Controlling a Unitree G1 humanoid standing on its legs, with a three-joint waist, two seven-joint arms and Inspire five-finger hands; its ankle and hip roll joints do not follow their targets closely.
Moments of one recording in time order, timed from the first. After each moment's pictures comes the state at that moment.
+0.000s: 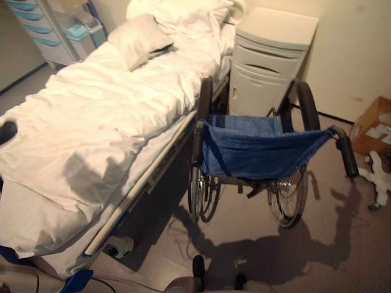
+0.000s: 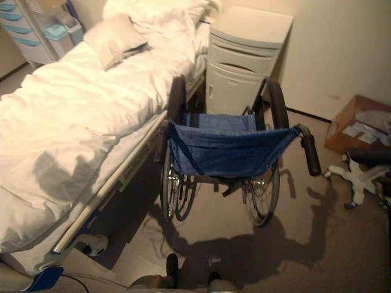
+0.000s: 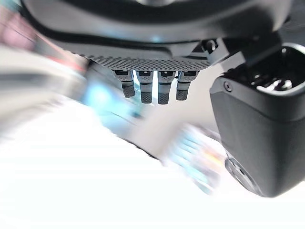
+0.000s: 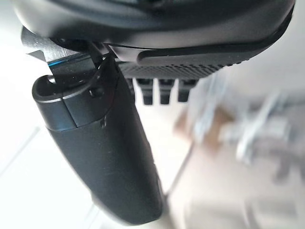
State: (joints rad) left arm -0.04 1.02 0.40 0.59 -0.17 0.30 0.30; right arm 0.00 -0.98 -0.52 0.25 0.31 0.46 -0.27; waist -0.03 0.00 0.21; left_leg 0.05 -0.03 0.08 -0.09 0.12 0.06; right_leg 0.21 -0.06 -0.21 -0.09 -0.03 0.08
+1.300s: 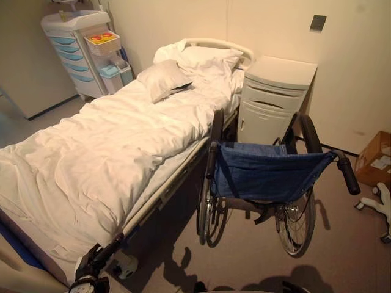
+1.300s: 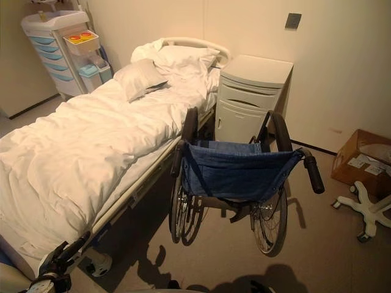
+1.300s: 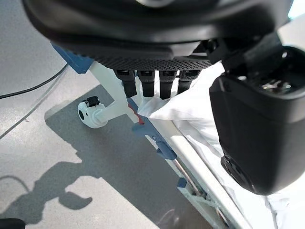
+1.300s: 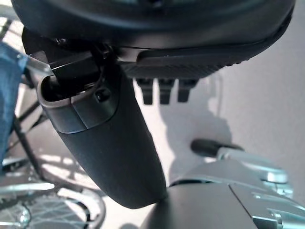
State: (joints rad) left arm 0.08 0.45 0.09 1.02 -0.37 -0.15 0.01; right arm 0.14 -0.24 0.10 1.07 0.12 0.03 -0.06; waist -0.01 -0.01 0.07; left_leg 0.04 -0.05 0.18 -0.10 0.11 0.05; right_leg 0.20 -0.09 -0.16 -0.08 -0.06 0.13
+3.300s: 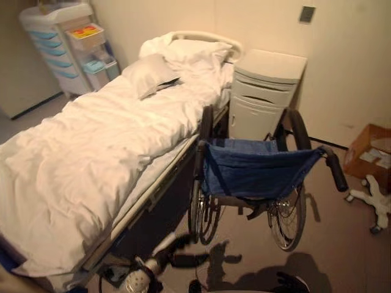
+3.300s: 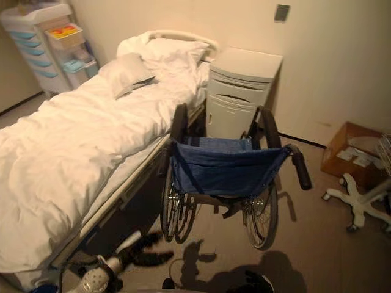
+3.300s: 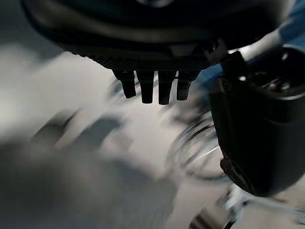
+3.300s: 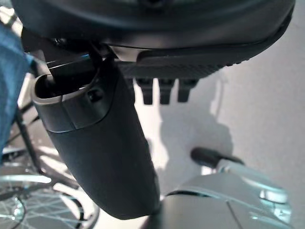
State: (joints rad) left arm 0.14 0.35 -0.45 0.84 -0.06 -0.12 -0.30; right arm 0.06 -0.26 0.16 1.10 0.04 0.03 -0.04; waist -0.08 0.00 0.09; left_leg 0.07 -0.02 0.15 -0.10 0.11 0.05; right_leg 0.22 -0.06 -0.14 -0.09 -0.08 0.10
